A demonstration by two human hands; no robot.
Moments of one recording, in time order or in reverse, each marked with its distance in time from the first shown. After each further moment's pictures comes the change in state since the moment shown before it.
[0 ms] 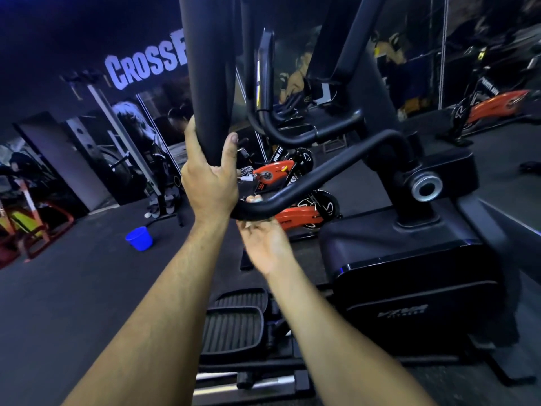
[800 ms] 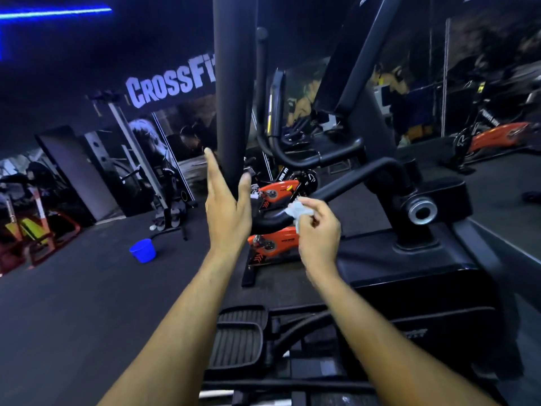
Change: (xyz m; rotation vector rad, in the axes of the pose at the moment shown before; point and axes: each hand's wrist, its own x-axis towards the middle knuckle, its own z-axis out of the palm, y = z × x) left_hand -0.027 0.020 -0.022 0.092 -0.192 -0.089; right_hand -0.052 -0.072 0.015 -1.158 0.161 -0.910
